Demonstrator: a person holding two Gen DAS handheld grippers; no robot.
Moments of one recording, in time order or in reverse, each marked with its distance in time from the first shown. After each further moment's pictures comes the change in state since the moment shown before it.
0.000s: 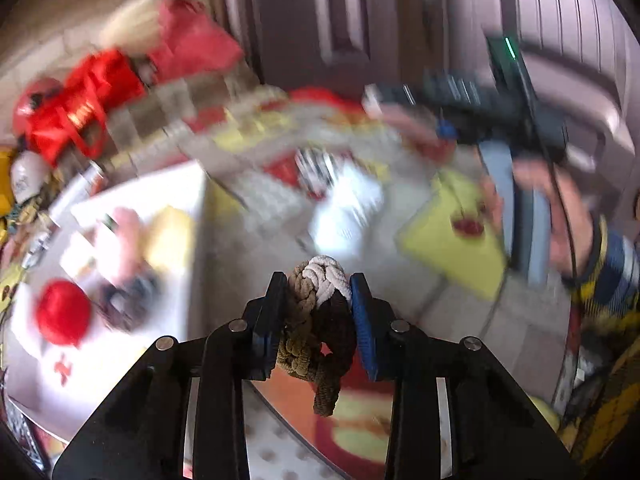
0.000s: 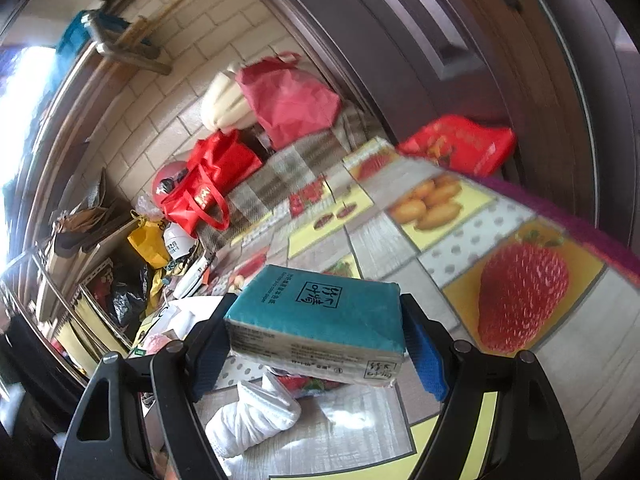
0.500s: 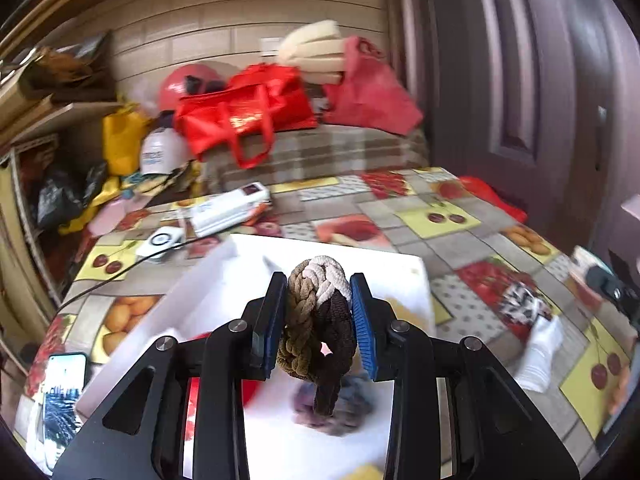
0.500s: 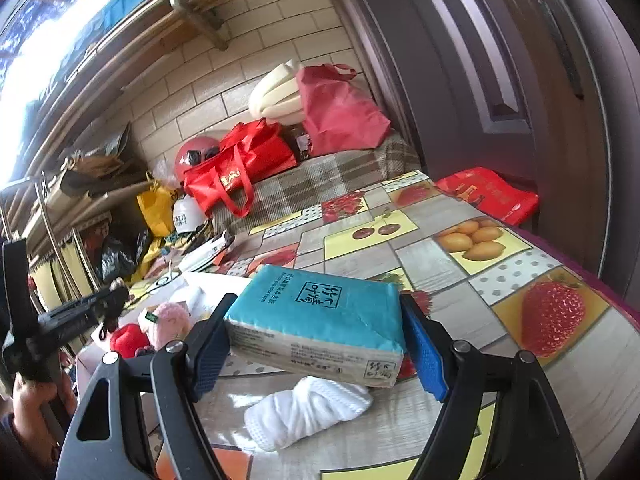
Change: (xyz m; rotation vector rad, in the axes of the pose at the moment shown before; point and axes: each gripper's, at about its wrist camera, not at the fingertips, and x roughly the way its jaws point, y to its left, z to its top) left arm -0.020 0.142 0.027 -0.332 -0.208 0.420; right arm 0.004 0.075 -0.024 -0.246 -0.048 -0.035
